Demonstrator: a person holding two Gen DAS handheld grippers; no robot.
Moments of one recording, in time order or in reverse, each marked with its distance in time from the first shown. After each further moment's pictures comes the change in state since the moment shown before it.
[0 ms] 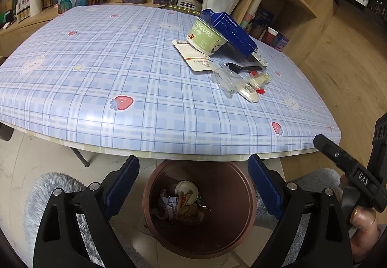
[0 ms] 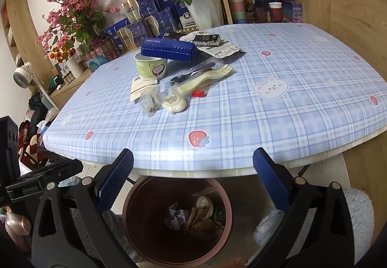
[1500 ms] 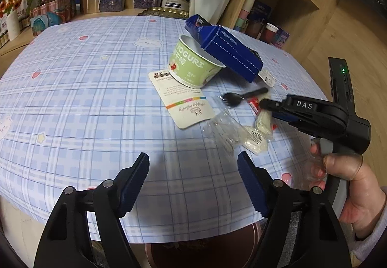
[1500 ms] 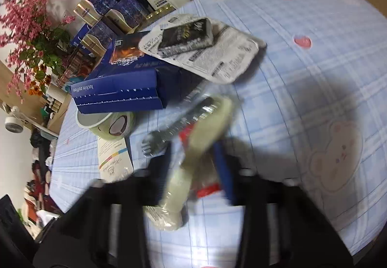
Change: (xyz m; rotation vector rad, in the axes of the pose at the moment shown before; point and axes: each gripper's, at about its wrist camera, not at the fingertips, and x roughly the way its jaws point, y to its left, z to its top) left arm 0.068 -0.019 0.096 0.096 0.039 -0.008; right arm 0.164 -0.030 0.116 0.283 0.204 0.041
